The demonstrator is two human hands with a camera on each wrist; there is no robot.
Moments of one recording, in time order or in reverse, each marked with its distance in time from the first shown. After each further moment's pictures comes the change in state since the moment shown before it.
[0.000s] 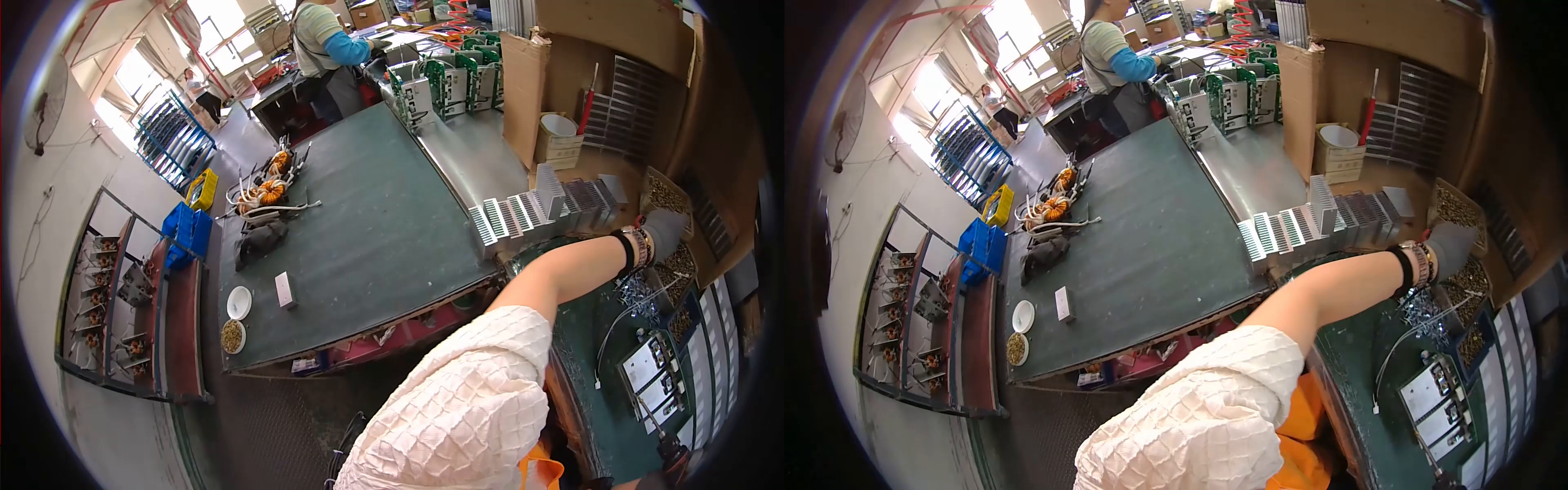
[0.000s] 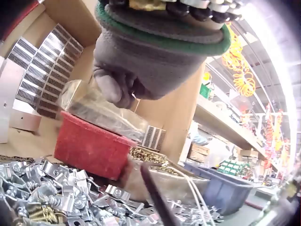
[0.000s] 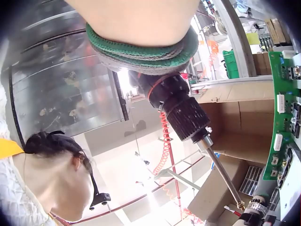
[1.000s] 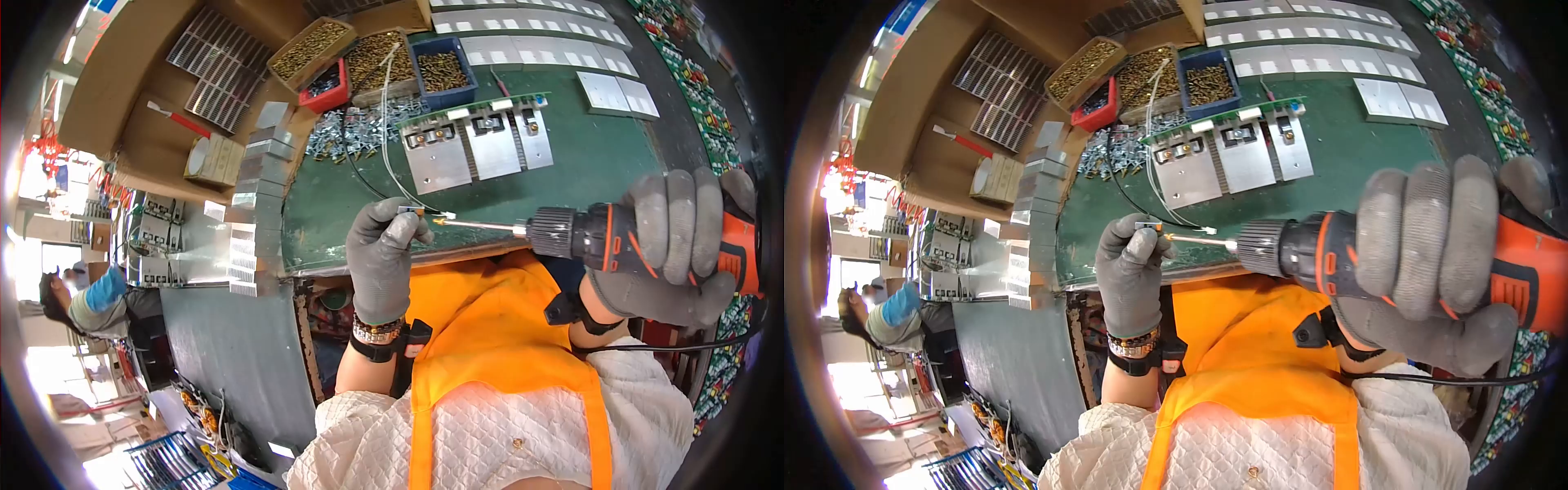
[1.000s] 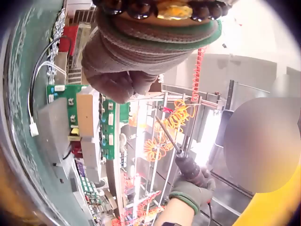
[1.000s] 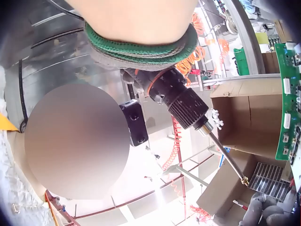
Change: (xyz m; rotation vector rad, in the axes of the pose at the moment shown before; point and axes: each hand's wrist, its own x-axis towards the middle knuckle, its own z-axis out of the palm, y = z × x) left_hand -0.277 0.077 -0.082 -1.642 -0.215 -0.407; right_hand -0.036 -0.007 0.025 -0.141 -0.103 -0.217
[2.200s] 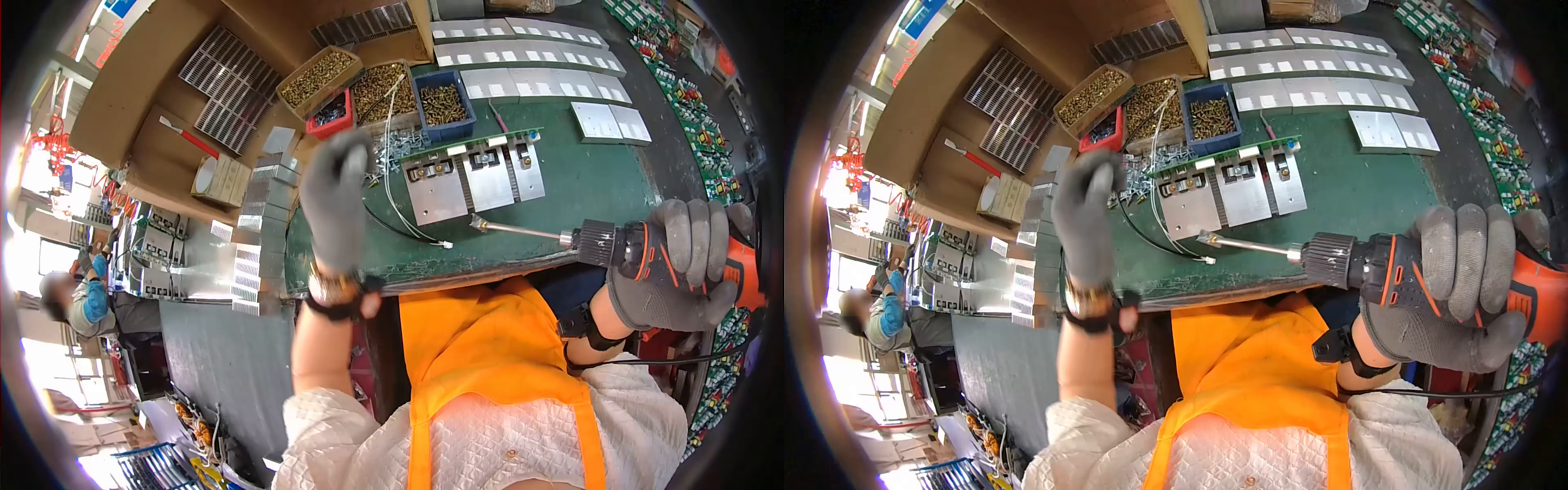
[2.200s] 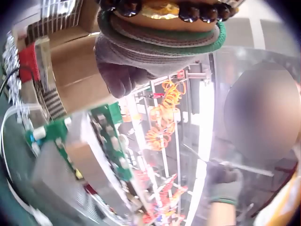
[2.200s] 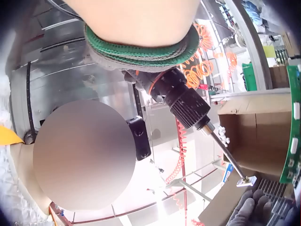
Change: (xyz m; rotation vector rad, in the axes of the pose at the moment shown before) left_hand 0.101 0.049 0.009 0.744 -0.010 0.469; right_hand -0.002 -0.022 -0.008 -0.050 0.165 -0.128
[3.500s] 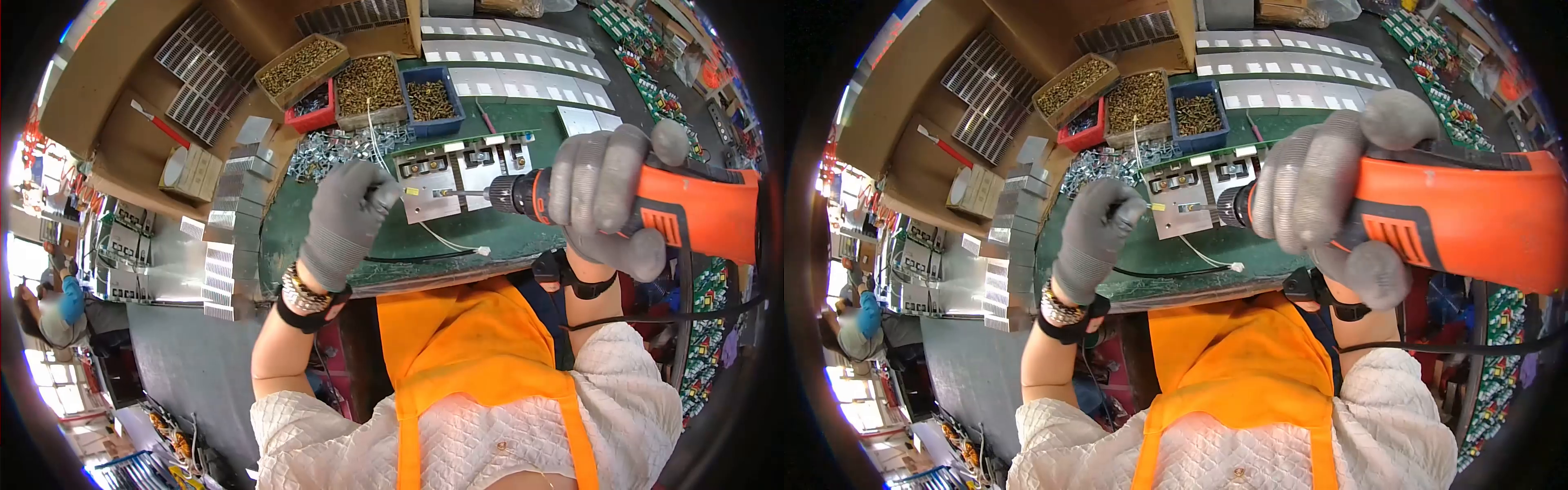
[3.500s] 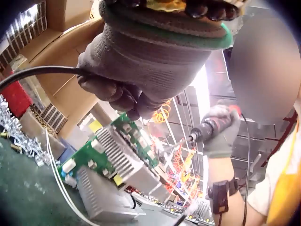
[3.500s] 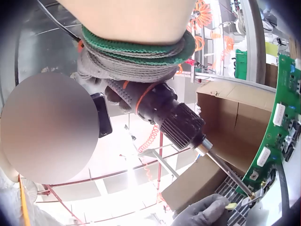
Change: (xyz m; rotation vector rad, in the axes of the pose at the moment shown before) left_hand -0.013 -0.013 -0.017 0.311 -0.433 0.087; right_hand 0.038 0.094 0.004 -0.046 -0.505 0.025
